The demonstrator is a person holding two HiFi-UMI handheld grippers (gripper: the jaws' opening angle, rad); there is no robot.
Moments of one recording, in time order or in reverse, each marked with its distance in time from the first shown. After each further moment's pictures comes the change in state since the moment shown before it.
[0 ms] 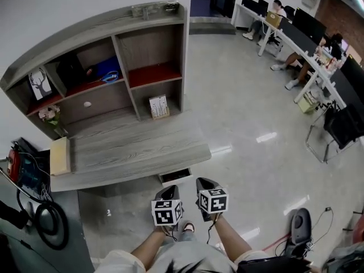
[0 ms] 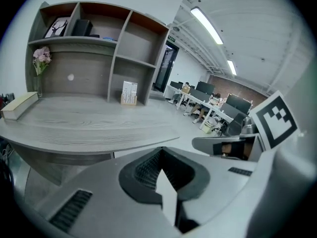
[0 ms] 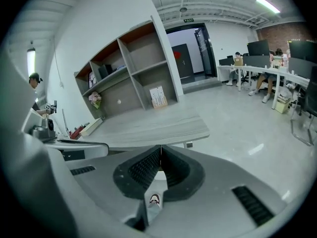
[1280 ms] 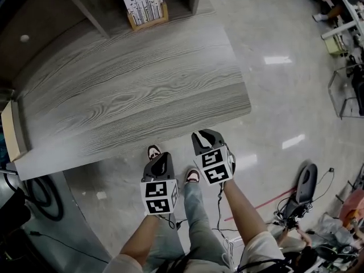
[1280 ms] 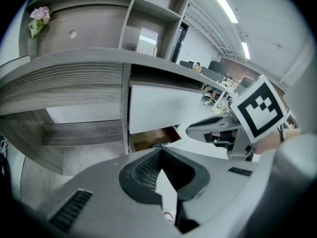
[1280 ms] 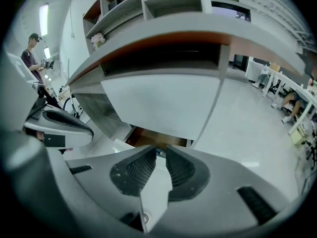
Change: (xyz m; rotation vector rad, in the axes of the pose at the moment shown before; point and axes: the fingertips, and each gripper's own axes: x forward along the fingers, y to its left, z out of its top) left arm 0.138 0.126 -0.144 -0.030 0.215 0.073; right arm 0.215 -0.037 -0.136 -0.339 0.307 0.058
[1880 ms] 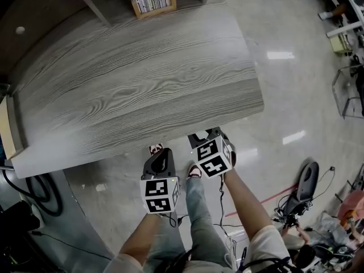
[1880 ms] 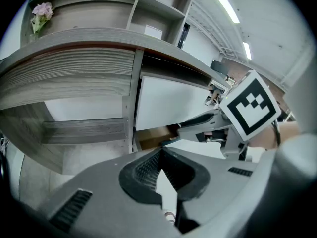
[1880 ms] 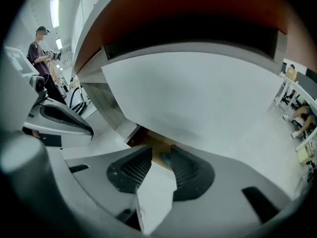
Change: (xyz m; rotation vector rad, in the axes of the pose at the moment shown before) left arm 0.008 0.016 -0.001 -0.003 -0.014 0.005; right arm 0.032 0.017 0.014 -0.135 0.043 0.067
